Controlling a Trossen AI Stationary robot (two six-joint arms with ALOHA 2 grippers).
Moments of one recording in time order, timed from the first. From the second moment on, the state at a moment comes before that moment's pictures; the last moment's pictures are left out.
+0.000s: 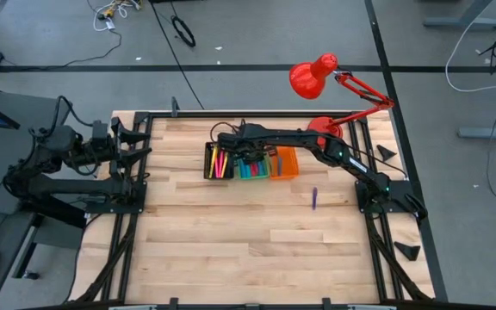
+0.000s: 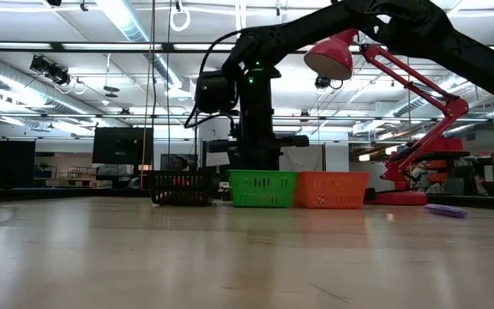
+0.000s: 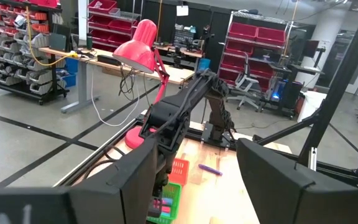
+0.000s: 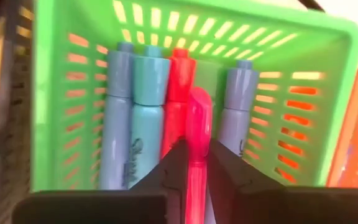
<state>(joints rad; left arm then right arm) 0.08 0.35 0.91 -0.57 -0.18 -0.18 -0.24 2.44 2.16 -1.28 0.18 1.06</state>
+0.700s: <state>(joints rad) 0.08 0.35 0.91 -0.57 -0.17 -0.18 -0.24 2.37 2.33 -1.56 0.19 1.09</state>
